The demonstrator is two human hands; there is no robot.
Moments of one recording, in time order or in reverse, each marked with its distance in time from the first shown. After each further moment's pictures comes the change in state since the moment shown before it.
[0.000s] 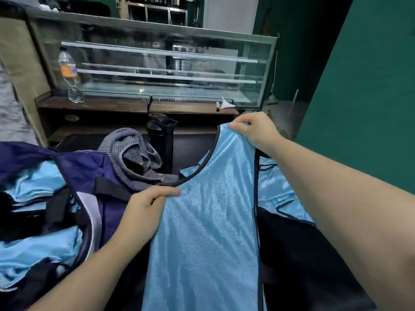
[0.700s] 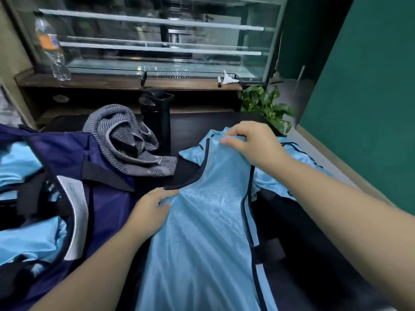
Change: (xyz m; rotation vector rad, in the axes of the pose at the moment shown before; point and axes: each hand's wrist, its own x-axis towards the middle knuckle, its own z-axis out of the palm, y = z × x) left_hand 0.025 -0.097 0.023 0.362 -0.219 -0.068; right_hand -0.048 0.035 0.054 -0.122 -0.020 -0.147
